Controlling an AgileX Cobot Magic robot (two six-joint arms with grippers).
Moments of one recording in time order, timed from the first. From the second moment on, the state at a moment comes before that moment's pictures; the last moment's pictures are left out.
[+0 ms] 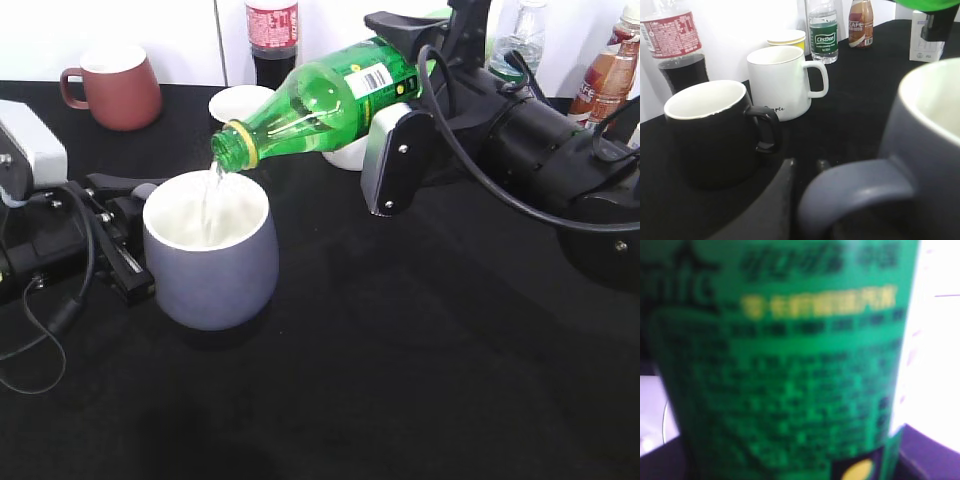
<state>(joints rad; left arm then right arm) -0.30 1.59 -0.38 0.61 -1.02 -0.17 0.55 1.72 -0.72 -0.11 -1.05 -1.46</state>
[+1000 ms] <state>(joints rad) -0.21 1.84 -0.48 -0.03 -1.14 0.02 0.55 1.72 -0.72 -0.10 -0.99 -0.12</state>
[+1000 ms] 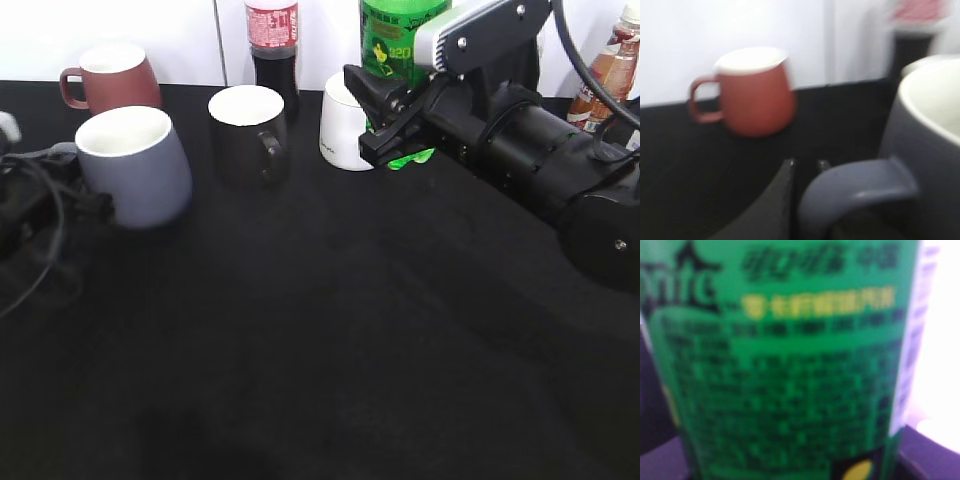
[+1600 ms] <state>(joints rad) -0.12 2.11 -0.84 -0.02 -1.07 0.11 0.55 1.72 -0.72 -0.10 -0.99 -0.12</state>
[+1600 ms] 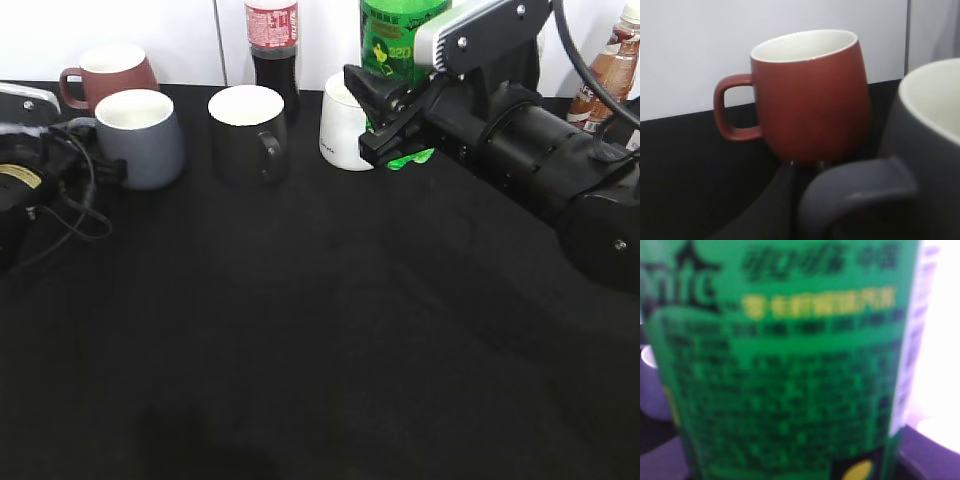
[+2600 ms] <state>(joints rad) -0.36 1.49 -0.45 -0.04 -0.79 0.10 0.37 1.64 -0.72 0.27 -0.93 -0.19</state>
